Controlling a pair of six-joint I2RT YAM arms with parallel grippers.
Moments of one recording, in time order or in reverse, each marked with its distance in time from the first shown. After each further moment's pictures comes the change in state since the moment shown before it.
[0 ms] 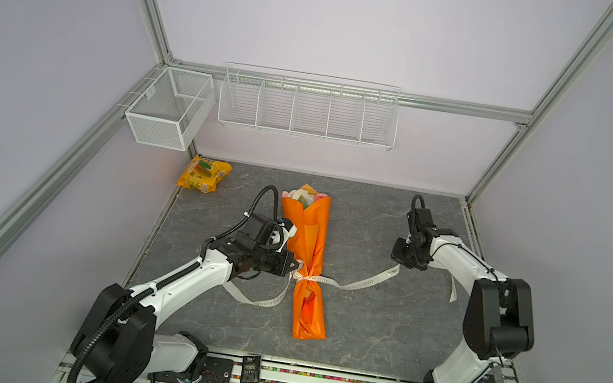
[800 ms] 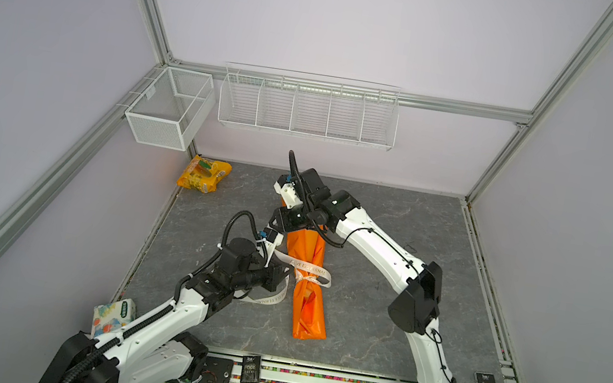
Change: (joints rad) left arm -0.015 -0.324 -0.352 0.403 -0.054 -0.082; right arm 0.597 0.486 0.982 -0.186 -0.292 -0.148
